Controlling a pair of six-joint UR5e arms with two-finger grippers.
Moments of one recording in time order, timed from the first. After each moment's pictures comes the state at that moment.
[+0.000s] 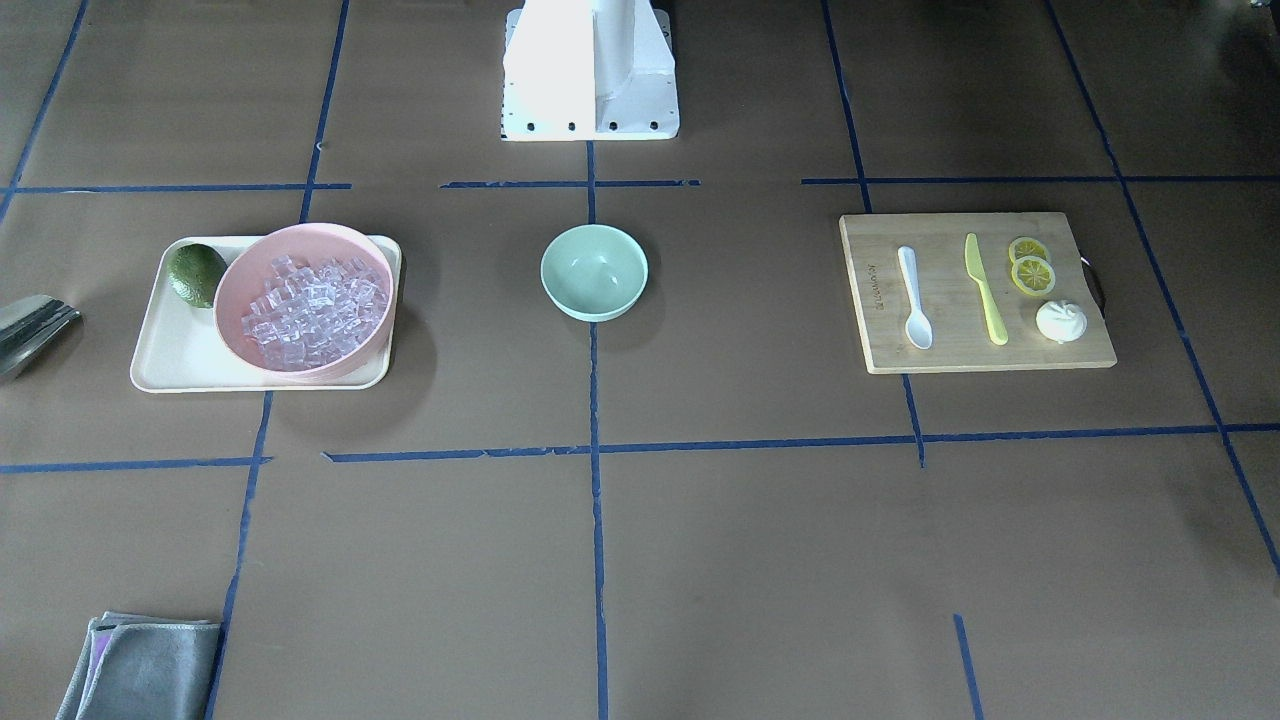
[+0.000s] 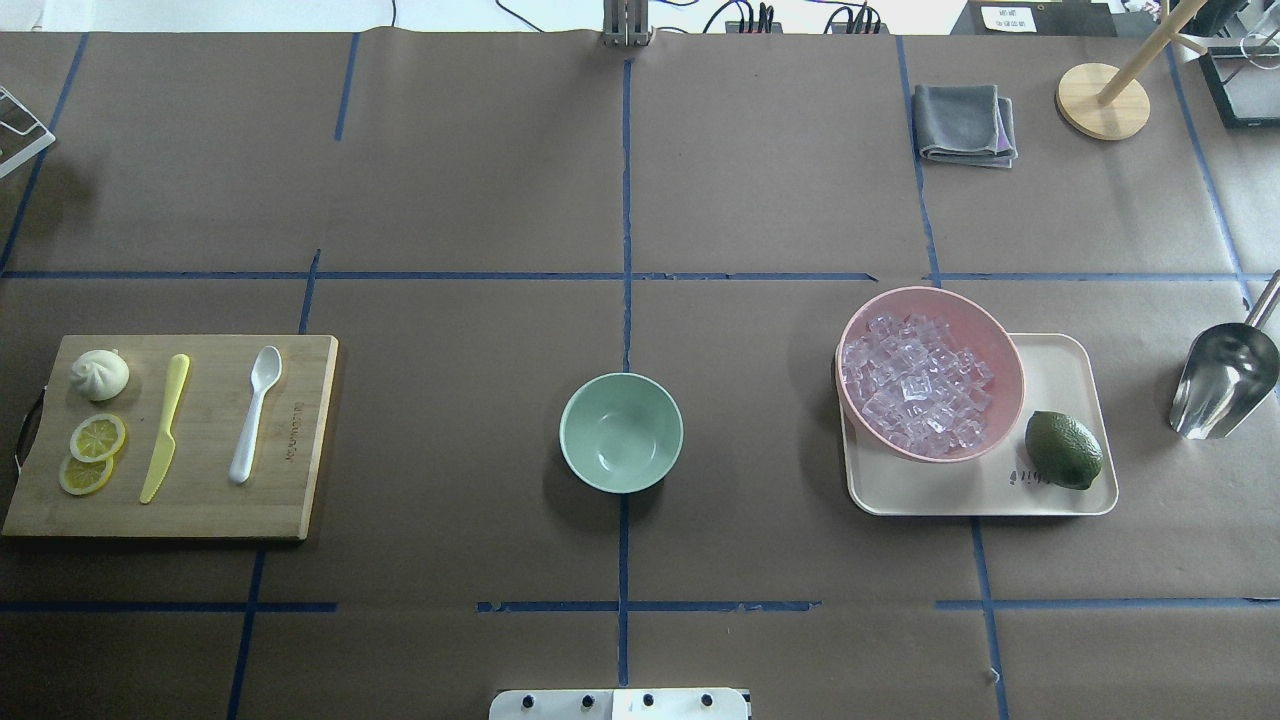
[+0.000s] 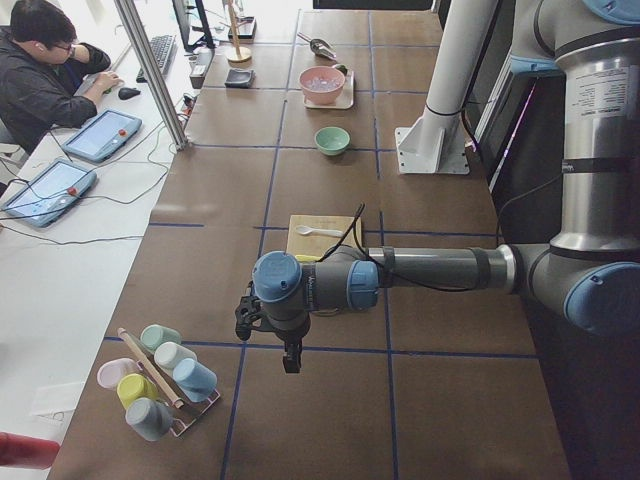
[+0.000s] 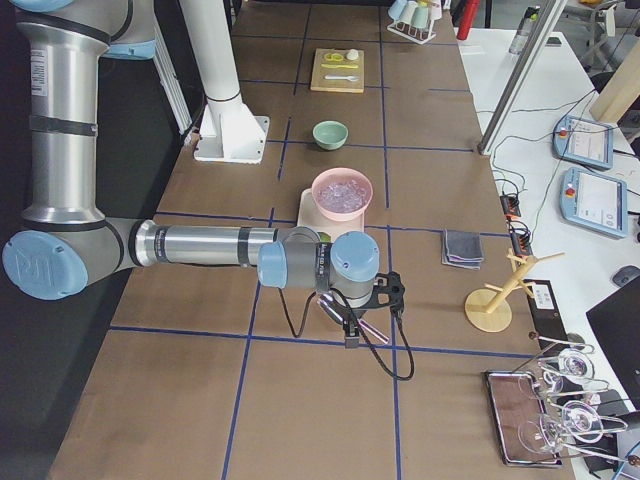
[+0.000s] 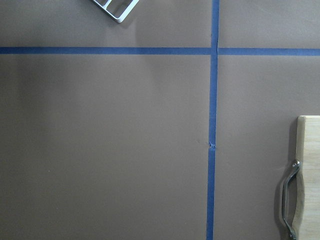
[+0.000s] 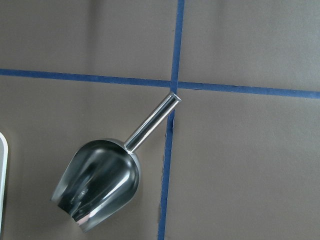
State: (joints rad) left arm -1.58 -1.49 -1.65 -1.53 -2.35 0.04; right arm 1.59 -1.66 1.69 -1.56 2.38 -0.06
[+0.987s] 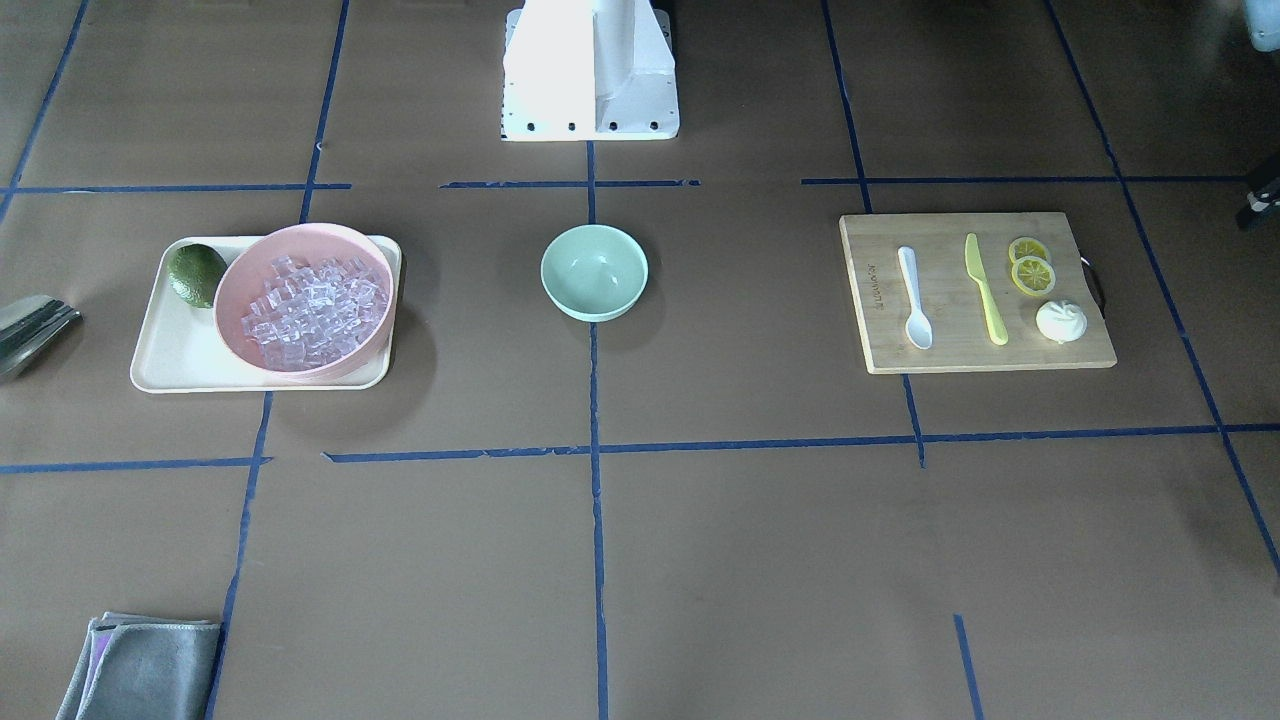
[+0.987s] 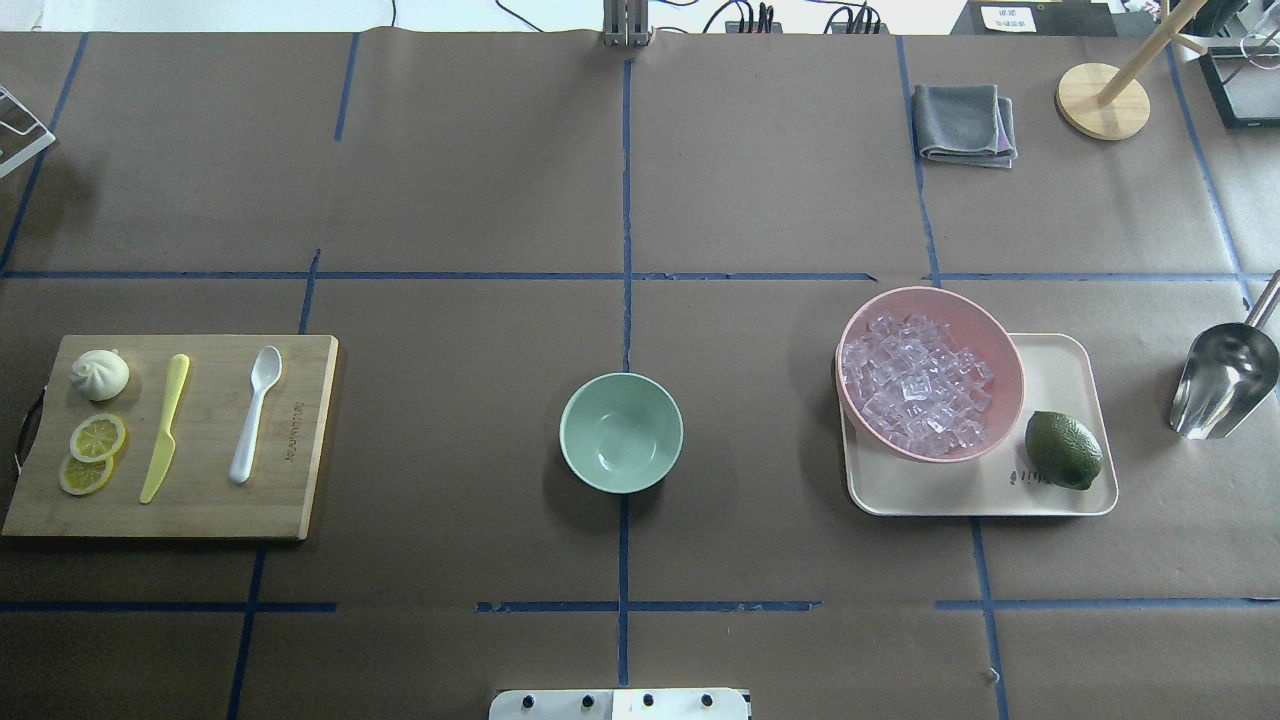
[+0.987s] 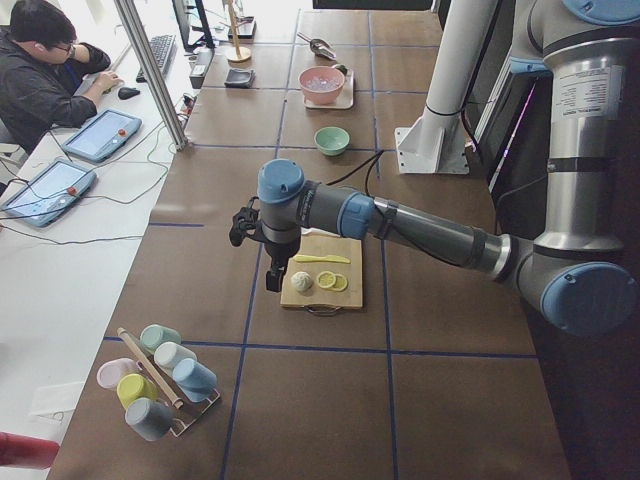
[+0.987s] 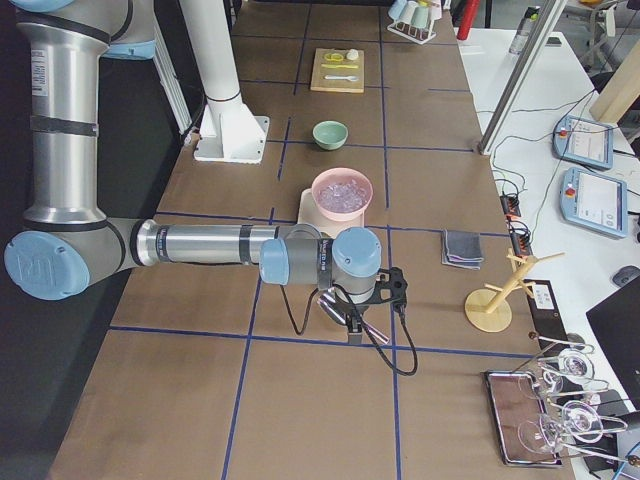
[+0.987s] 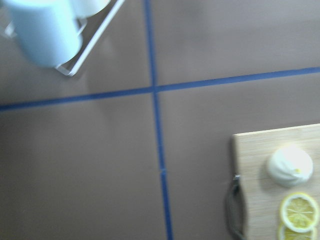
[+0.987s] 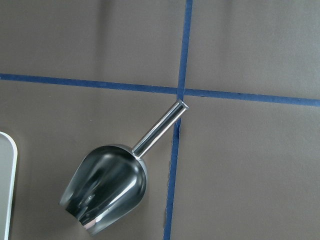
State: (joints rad) left arm -1.37 -1.56 -1.95 -1.53 -2.35 -0.15; right arm 1.59 -1.66 1.70 -1.56 2.39 -0.06
